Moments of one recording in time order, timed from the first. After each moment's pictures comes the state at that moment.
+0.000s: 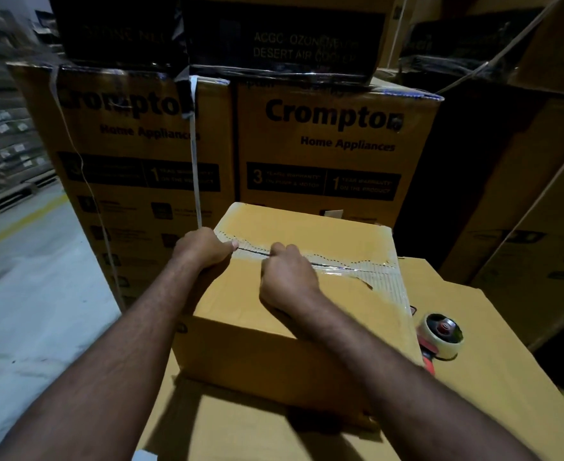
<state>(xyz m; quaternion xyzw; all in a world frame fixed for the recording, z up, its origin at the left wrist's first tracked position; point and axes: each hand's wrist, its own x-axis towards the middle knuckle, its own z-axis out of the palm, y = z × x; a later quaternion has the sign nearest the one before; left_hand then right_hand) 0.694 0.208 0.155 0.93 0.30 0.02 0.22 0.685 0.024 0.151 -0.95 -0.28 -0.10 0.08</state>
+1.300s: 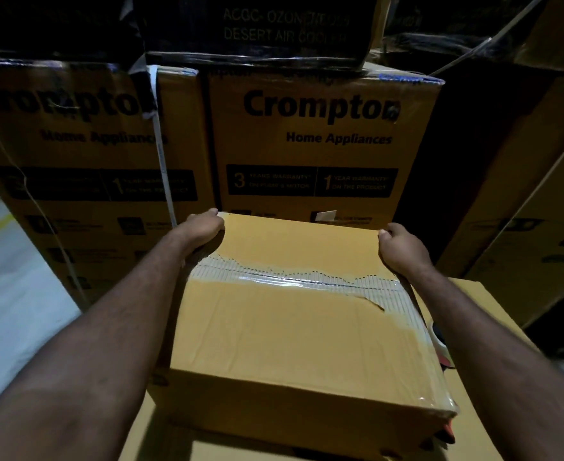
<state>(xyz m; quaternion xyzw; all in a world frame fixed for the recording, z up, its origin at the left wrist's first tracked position) 0.834 0.278 0.139 0.88 0.21 -0.06 0.42 0.881 -0.132 0.117 -0.95 0.05 -0.11 0.30</state>
